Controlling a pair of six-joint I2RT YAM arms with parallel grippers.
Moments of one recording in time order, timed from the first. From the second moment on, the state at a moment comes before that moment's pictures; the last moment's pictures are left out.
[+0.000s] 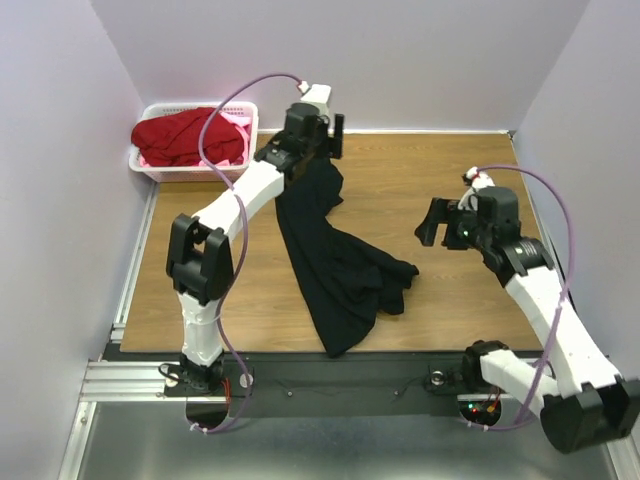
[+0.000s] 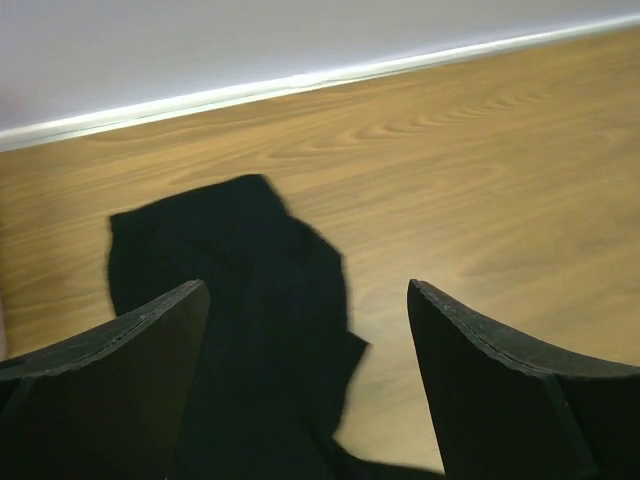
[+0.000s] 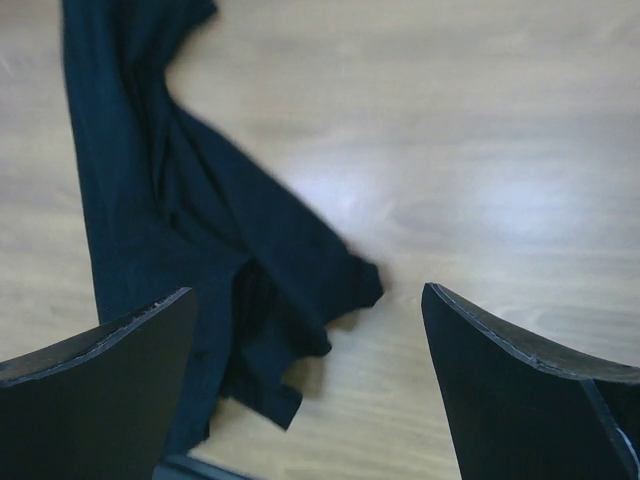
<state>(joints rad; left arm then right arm) -0.48 1.98 1.79 -0.19 -0.12 -0.18 0.20 0.92 0.93 -0.57 -0.14 0.29</state>
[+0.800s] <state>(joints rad) -1.07 1.71 1.16 -0.29 -0.25 -0.47 0.20 1.34 0.81 -0.60 -0.34 0.35</state>
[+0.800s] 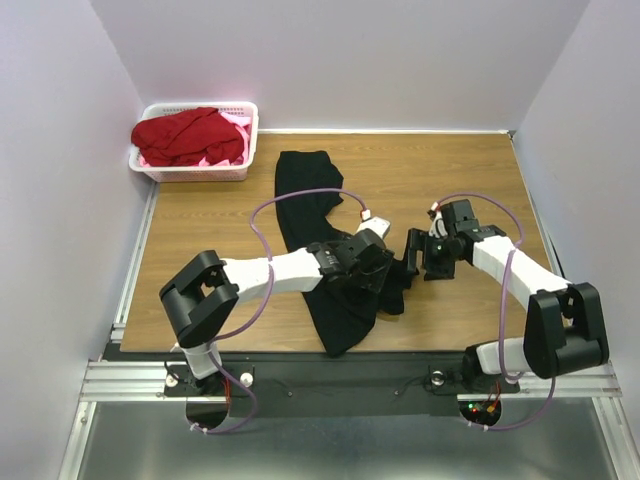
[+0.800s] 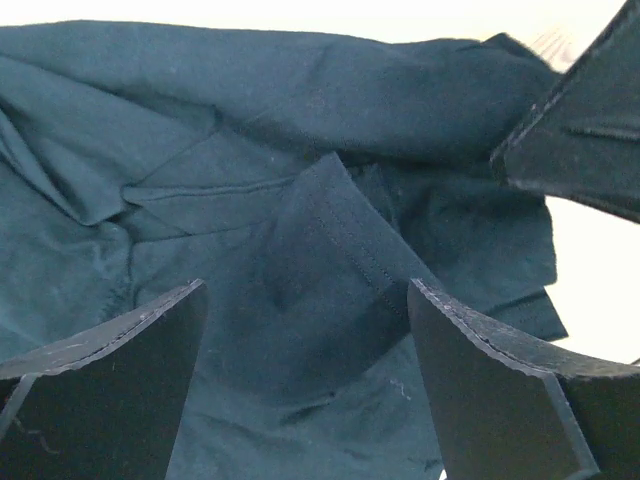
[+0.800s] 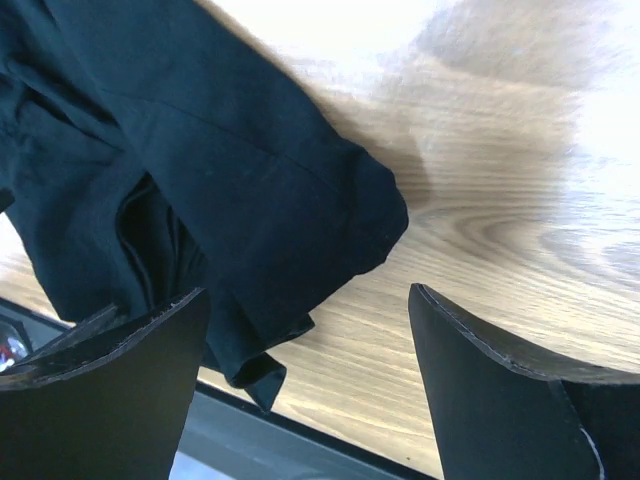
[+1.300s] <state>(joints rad) -1.07 1.80 1.16 -0.29 -0.30 -0.53 0.20 1.41 0.74 -0.48 -0.41 0.40</state>
